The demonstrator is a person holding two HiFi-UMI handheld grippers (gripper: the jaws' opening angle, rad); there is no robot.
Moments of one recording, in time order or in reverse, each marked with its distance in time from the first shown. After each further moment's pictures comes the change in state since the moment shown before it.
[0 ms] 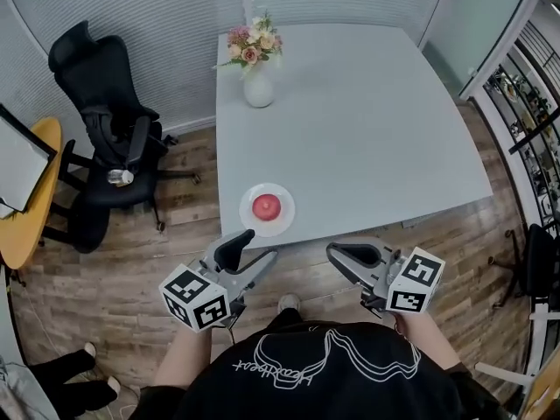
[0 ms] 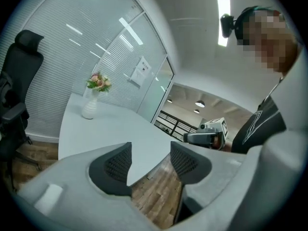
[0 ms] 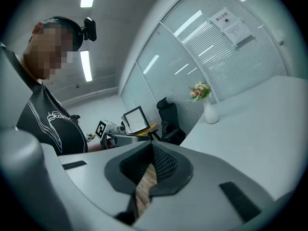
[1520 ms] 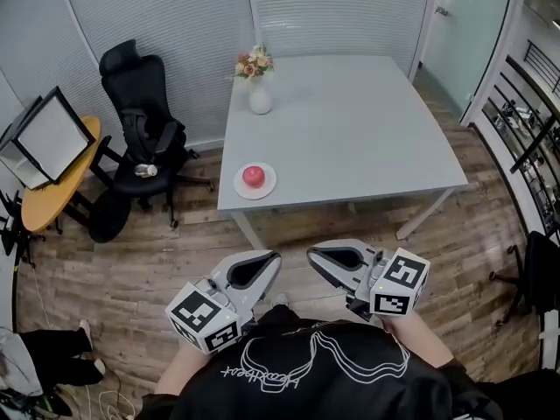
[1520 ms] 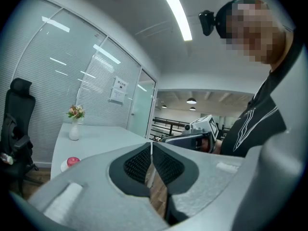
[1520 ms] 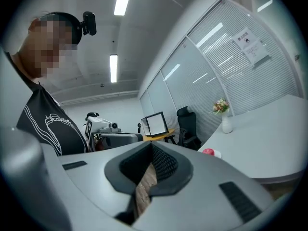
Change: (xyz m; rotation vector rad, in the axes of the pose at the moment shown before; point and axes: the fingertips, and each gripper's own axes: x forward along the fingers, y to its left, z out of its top) left arm -0.064 -0.279 -0.030 0.260 -0.143 0.043; right arm -0.149 0.174 -0.025 -0.163 -0.071 0.151
